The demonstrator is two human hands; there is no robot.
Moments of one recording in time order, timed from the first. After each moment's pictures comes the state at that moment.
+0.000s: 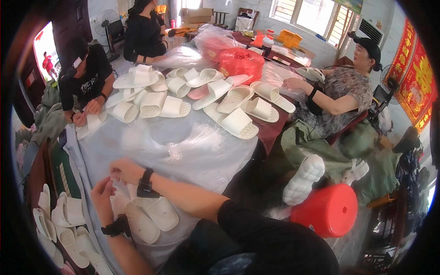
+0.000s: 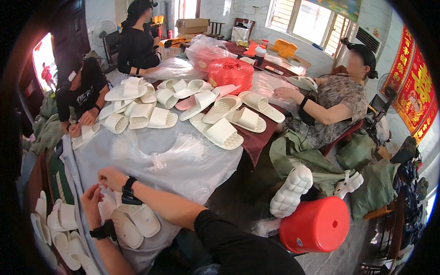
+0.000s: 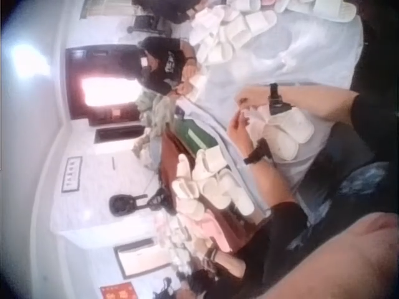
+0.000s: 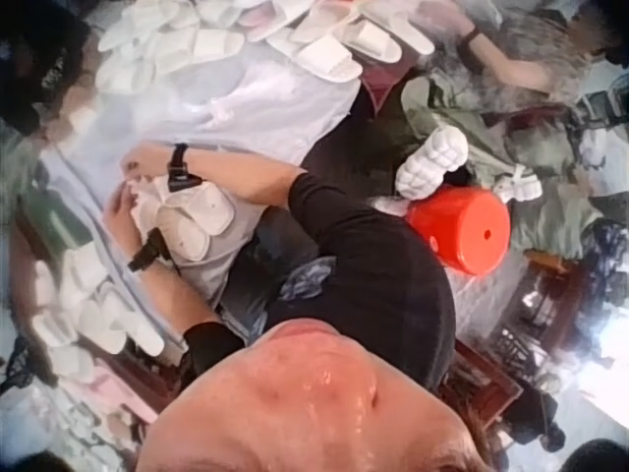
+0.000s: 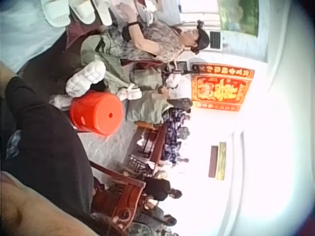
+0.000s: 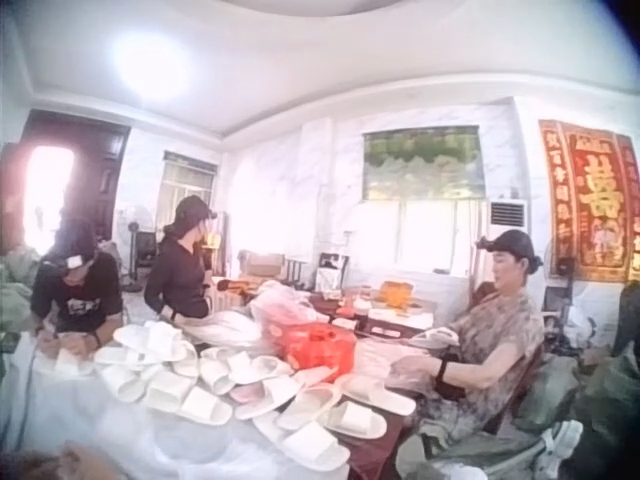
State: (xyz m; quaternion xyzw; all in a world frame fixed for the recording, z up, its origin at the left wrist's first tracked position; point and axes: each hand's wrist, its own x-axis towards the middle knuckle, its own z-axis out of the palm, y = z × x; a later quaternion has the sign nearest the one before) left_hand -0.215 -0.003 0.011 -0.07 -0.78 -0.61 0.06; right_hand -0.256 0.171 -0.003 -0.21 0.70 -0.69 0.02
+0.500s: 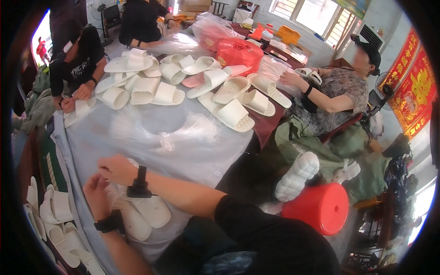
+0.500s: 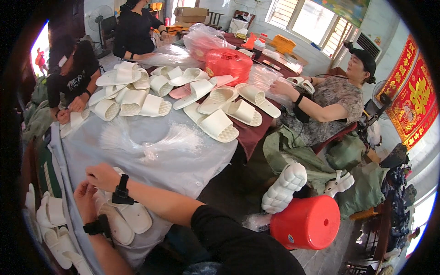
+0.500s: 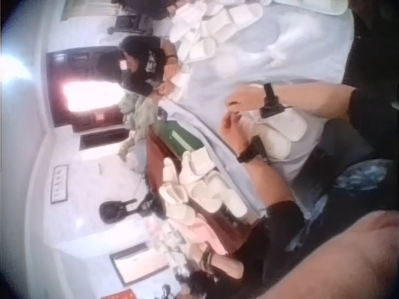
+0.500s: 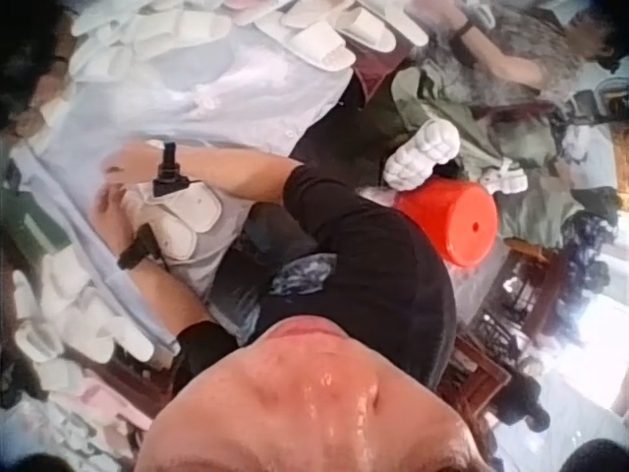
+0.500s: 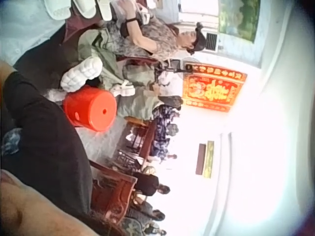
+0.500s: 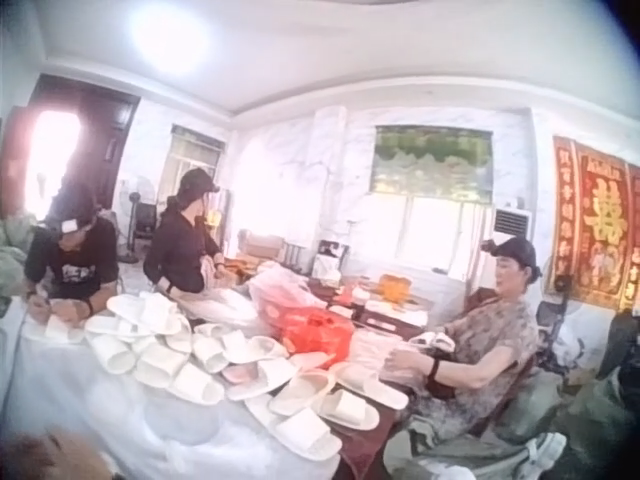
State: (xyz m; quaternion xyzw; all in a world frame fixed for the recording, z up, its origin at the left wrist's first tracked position) left_hand -0.213 0.010 -0.005 -0.07 -0.74 -0.67 0.02; right_hand -0.240 0.166 -0.010 -0.24 0.75 -0.58 -0.21
